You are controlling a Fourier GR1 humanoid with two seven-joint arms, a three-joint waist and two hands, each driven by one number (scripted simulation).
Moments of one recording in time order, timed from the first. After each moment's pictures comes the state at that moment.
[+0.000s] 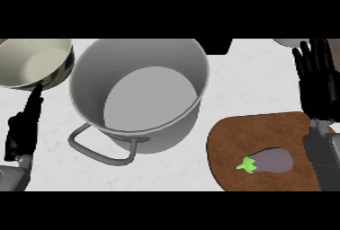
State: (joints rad) left arm -0.13 0.55 -0.15 -1.29 0.19 0.40 -0.06; right arm -0.36 -0.35 -0.04 -1.45 -0.45 -0.19 -0.11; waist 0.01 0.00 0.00
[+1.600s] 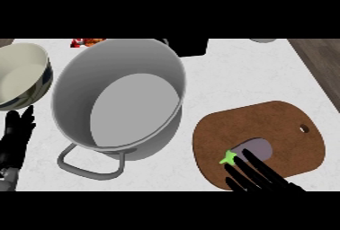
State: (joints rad) left arm -0.05 0.61 -0.15 -1.29 0.23 0.37 0.25; right arm -0.04 -1.02 0.75 -2.19 1.53 -0.03 -0.05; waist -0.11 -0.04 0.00
